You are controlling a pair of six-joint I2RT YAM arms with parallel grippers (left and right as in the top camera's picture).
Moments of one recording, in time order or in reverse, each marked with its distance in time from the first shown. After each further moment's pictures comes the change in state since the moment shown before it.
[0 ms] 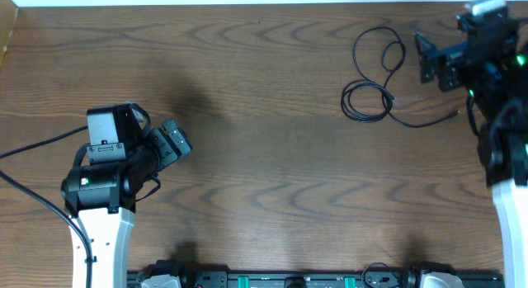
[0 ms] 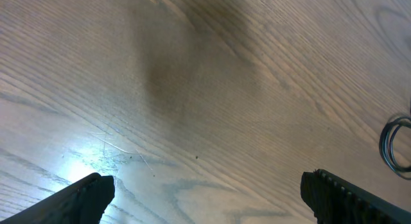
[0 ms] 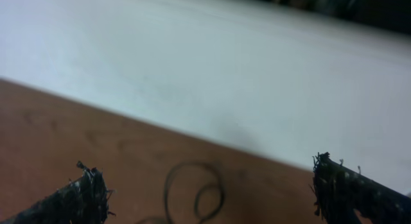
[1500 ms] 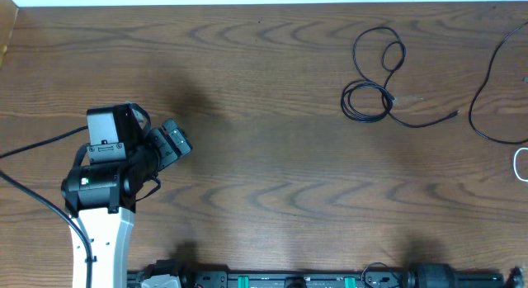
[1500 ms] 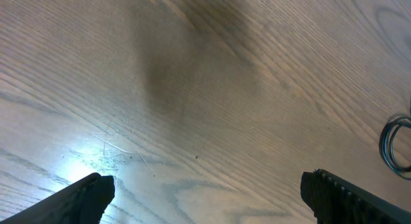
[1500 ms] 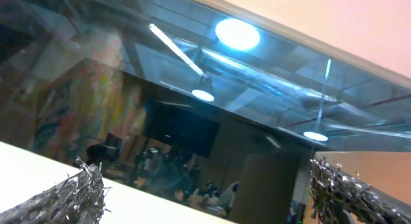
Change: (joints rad) left arm 0.000 0.000 0.000 0.000 0.000 0.000; right arm 0.039 -1.065 -0.112 -0.051 0.153 -0.054
